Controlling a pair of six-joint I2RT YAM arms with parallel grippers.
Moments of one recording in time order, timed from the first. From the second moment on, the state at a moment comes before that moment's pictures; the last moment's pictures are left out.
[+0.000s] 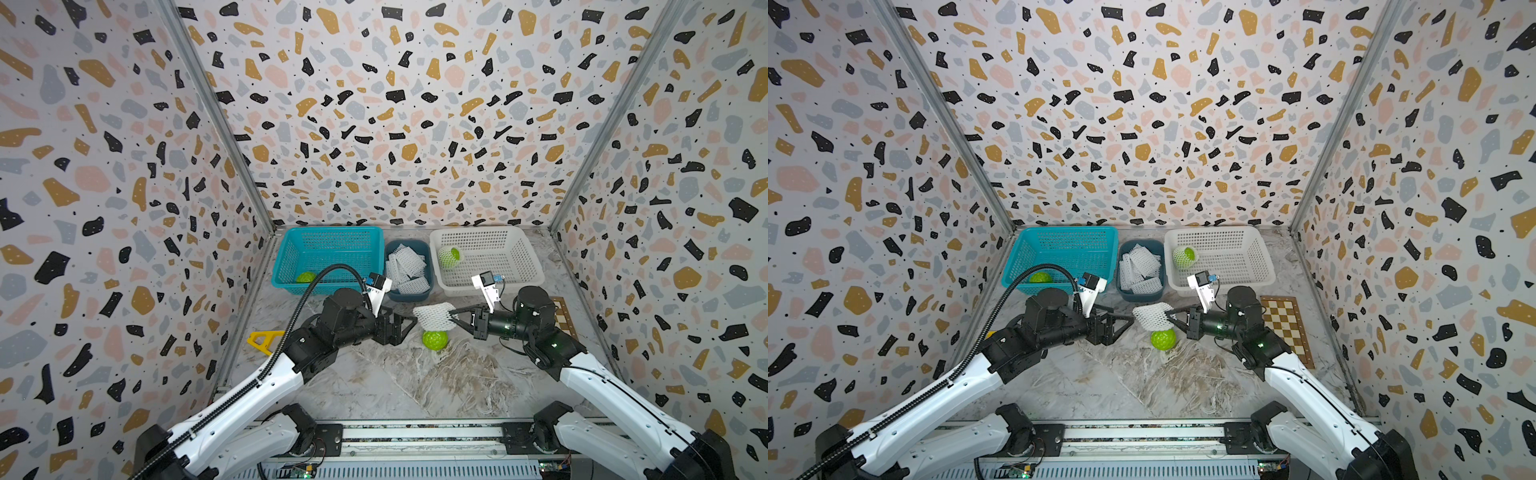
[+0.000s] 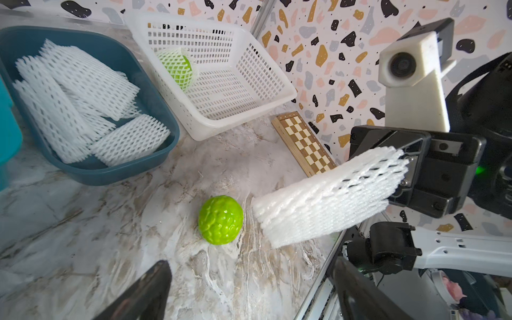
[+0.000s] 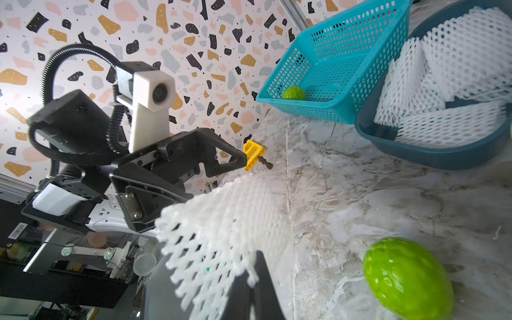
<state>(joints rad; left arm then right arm) -0.71 0.95 0.77 -0.25 0.30 -0.47 0.51 0.91 0.61 0.06 -0.76 0.61</state>
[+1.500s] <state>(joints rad) -0.71 1.09 0.69 0.14 0.56 -0.69 0.48 0.85 0.54 0.19 -0.69 0.79</state>
